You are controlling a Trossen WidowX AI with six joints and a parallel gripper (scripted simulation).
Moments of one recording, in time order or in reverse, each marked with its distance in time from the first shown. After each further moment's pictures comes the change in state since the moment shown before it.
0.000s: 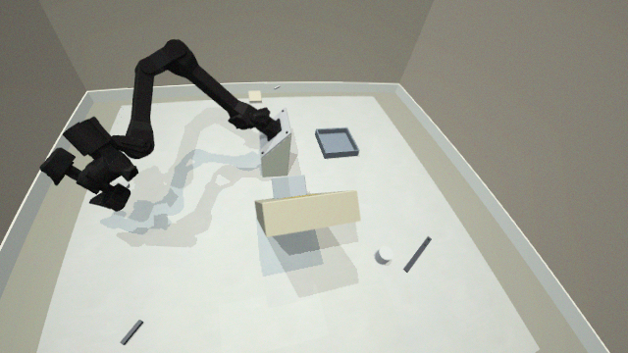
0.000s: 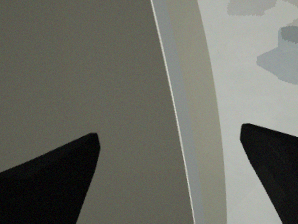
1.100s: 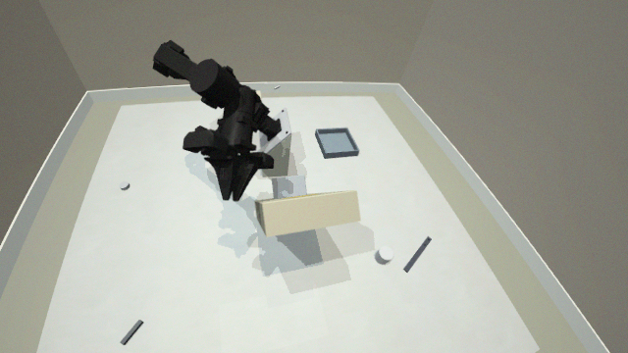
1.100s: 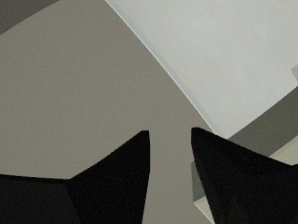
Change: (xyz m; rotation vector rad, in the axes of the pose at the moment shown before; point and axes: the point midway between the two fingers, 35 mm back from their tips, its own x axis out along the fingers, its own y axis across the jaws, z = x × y) arm -0.412 -0.118 -0.086 -0.448 1.189 -0.319
